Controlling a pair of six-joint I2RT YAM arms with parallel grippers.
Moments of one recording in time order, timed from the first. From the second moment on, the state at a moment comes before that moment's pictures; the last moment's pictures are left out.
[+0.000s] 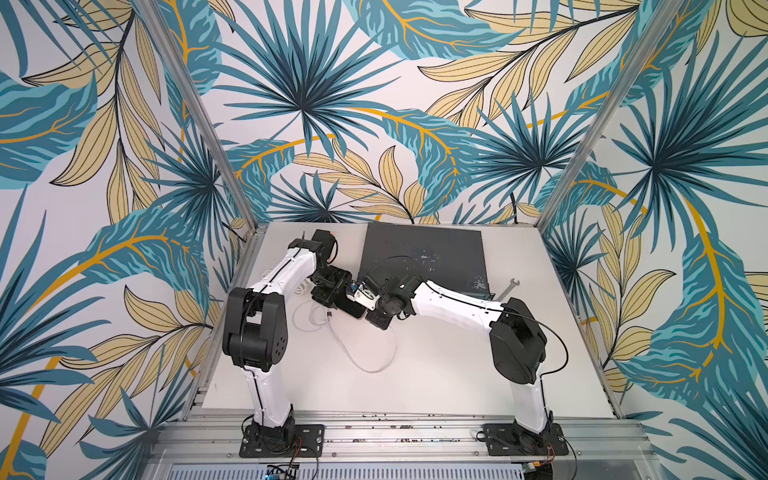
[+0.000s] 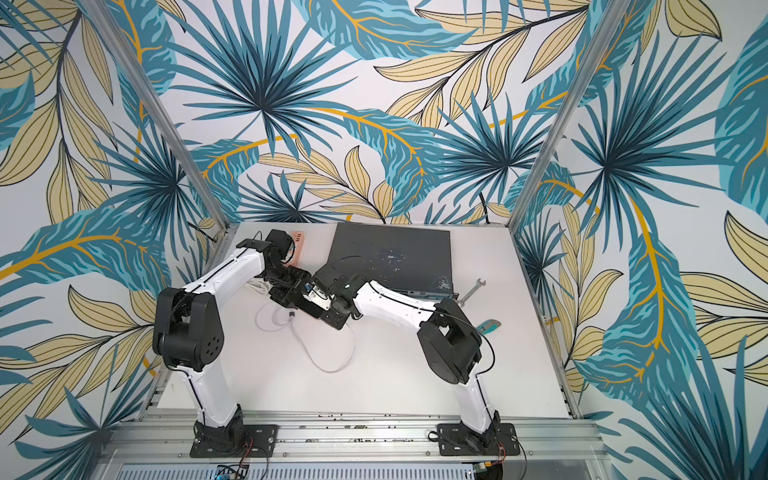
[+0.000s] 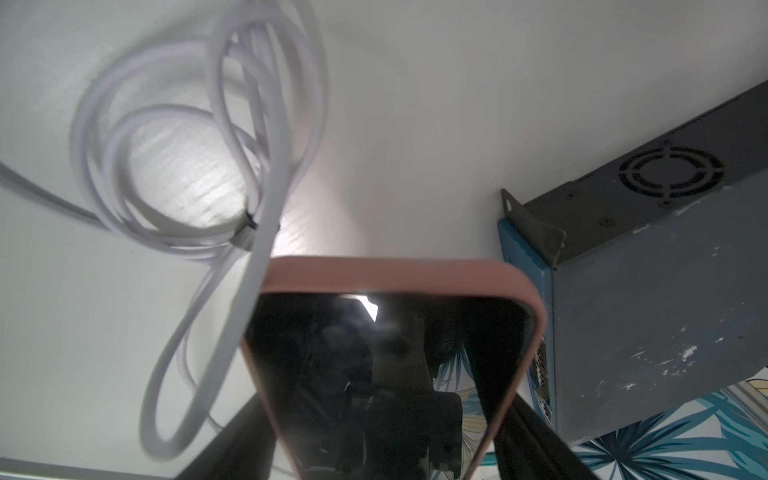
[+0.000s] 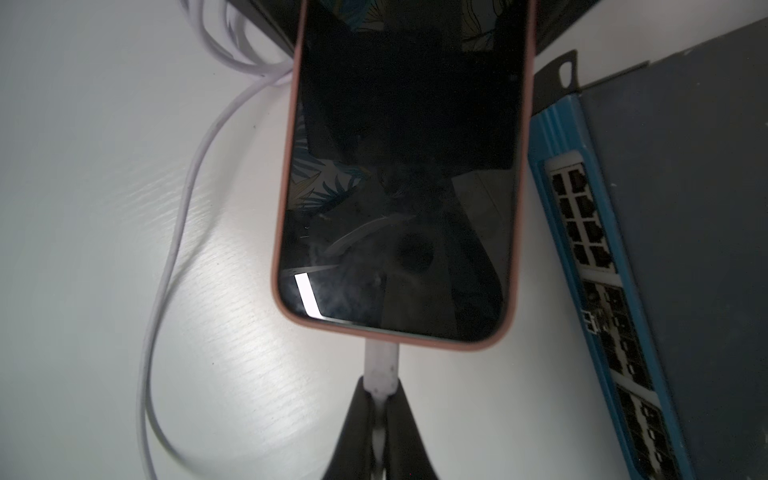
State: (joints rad) left arm -0.18 1.88 1.51 -1.03 0.31 -1.26; right arm 1.03 2.04 1.67 -0.73 0.02 -0.22
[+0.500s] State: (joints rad) left arm -0.18 1.88 1.49 -0.97 0.36 -1.29; right arm 1.02 2.04 1.68 -0.75 0.05 -0.21
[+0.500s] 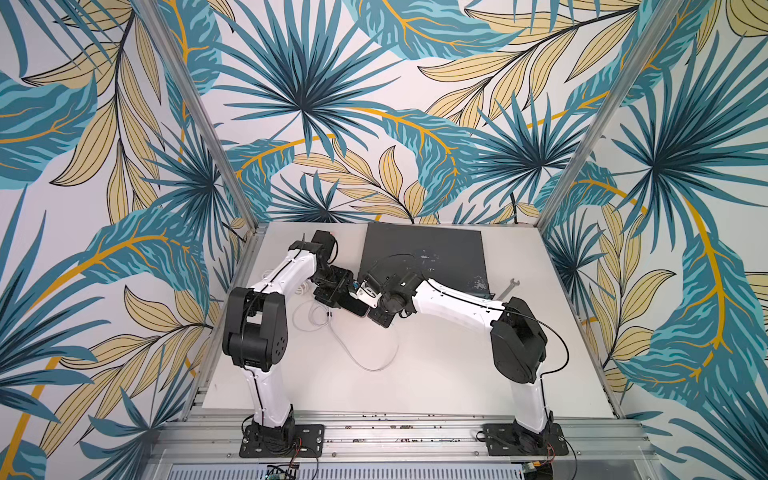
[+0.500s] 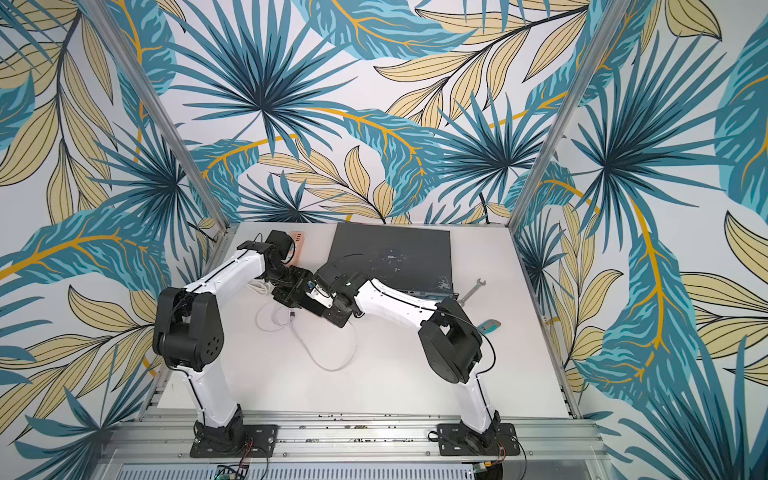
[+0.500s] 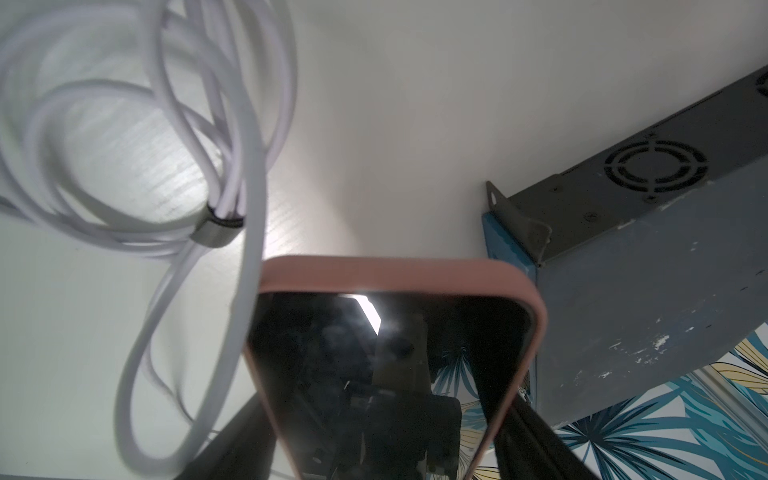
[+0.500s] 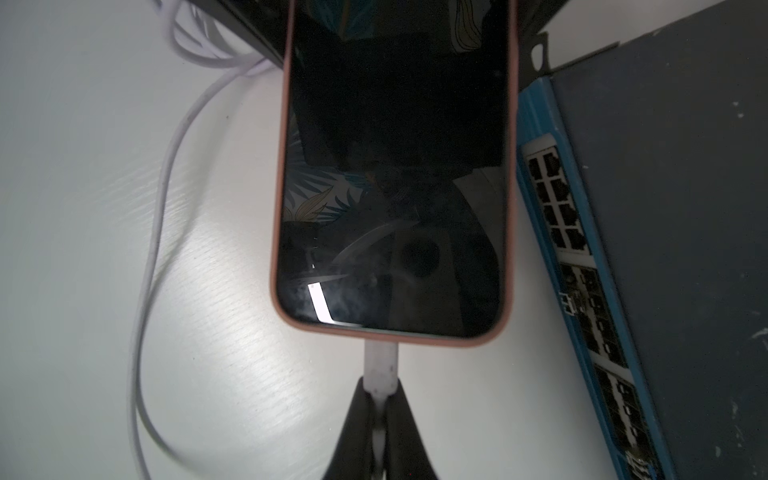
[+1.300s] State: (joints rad) left arm -0.20 1.88 1.47 -0.97 0.46 -1.29; right arm 1.00 2.03 1.69 -0.64 0.05 -0.18
